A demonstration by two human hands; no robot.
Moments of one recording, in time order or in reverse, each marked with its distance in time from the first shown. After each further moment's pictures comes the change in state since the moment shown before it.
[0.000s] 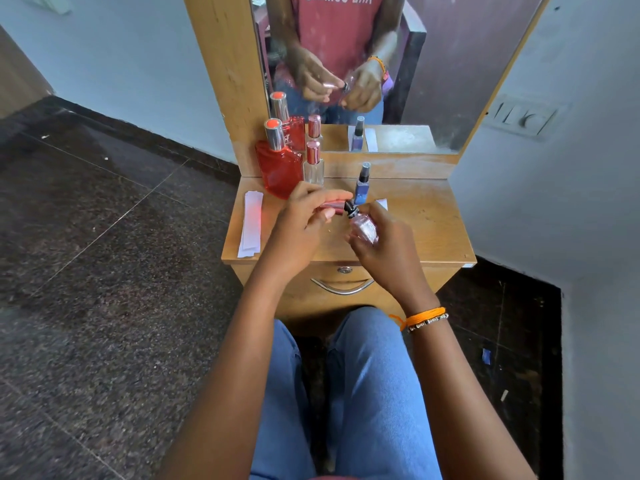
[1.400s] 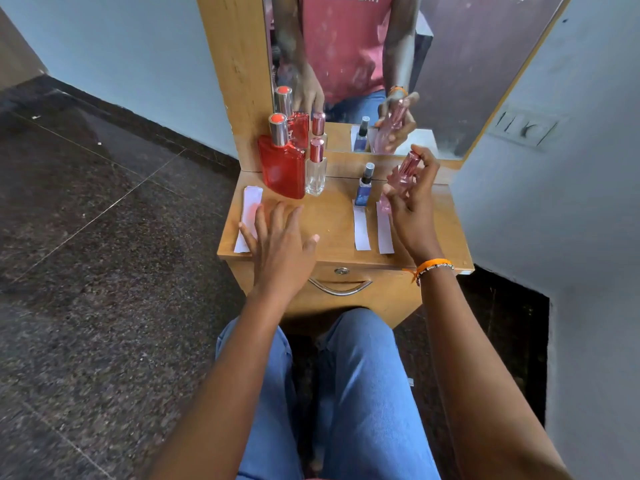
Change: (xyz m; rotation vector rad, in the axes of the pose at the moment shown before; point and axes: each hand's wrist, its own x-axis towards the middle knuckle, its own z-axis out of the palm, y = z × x) left_hand -0.015 -0.048 0.014 0.706 0.136 -0.287; right_hand 0.060 0.051 -0.012 0.353 0.152 -0.007
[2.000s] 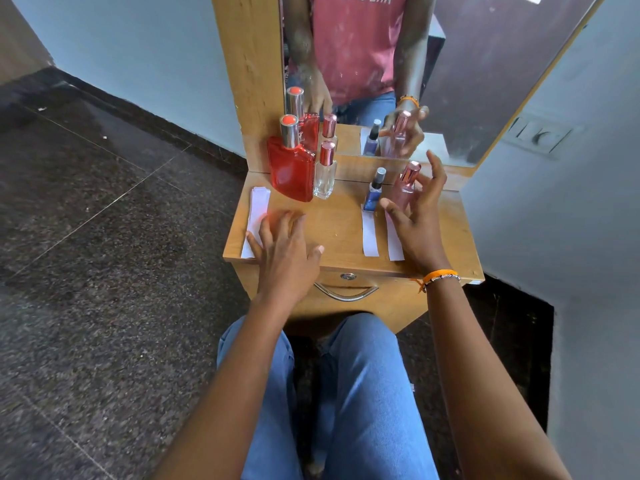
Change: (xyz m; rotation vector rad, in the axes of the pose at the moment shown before) left_hand 0.000 -0.006 0.002 -0.043 -0.041 -0.015; right_hand -0.004 0.005 0.003 -0.012 -0.032 0.085
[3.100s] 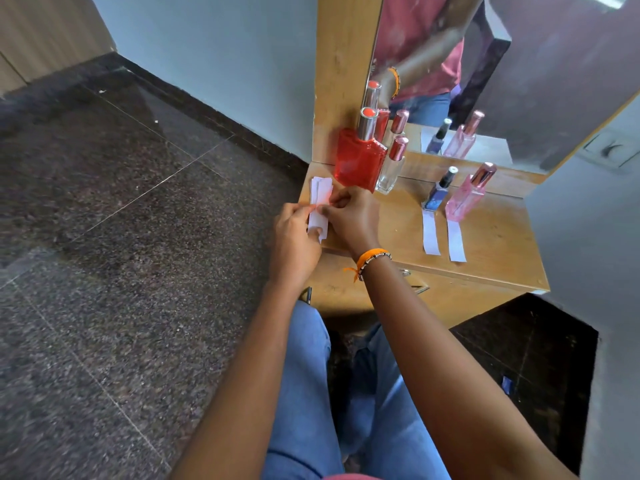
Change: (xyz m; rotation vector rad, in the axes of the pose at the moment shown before) left_hand 0.003 -0.063 -0.031 -0.353 0.157 -0.115; right_hand -0.019 -0.057 0.167 -0.189 -0.109 0.266
